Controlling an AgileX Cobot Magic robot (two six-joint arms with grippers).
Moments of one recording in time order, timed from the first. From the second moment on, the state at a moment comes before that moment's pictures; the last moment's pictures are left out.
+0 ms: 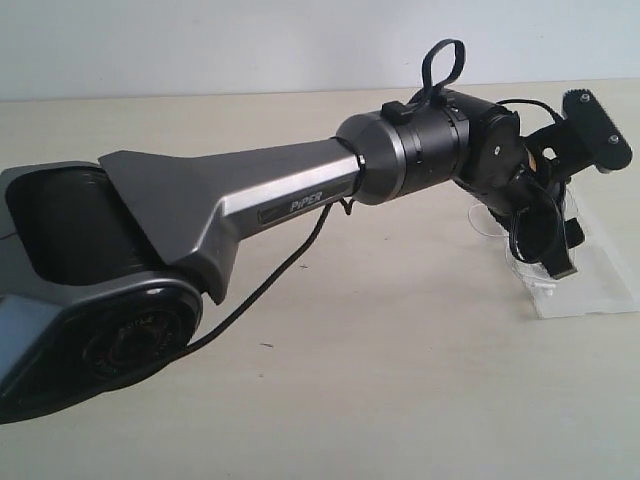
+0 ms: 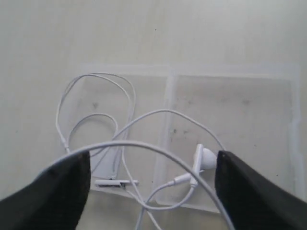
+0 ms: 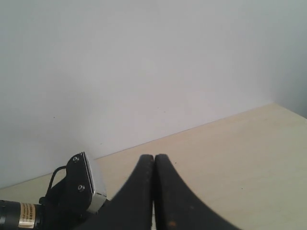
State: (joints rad) left arm -0.84 2.57 -2.28 -0.20 0.59 0.61; right arm 0.28 0.21 -0.19 -1.33 0.39 1.61
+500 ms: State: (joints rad) left arm -0.88 2.54 -2.28 -0.19 0.63 0.59; right arm 0.28 0.21 -0.19 -1.33 0.39 1.61
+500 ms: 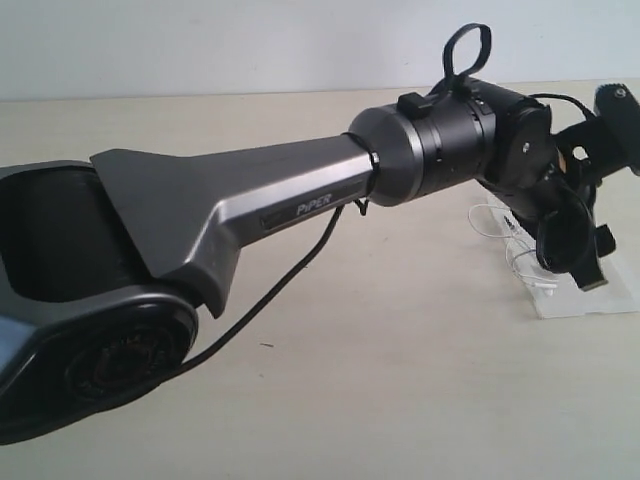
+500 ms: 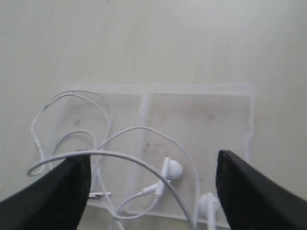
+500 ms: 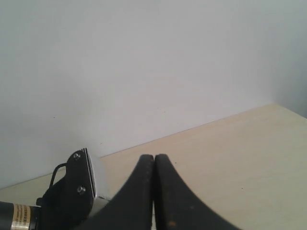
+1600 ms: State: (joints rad) left arm -0.88 2.44 -2.28 0.04 0.85 0.44; right arm 0.28 0.21 -0.19 -1.33 0.39 1.61
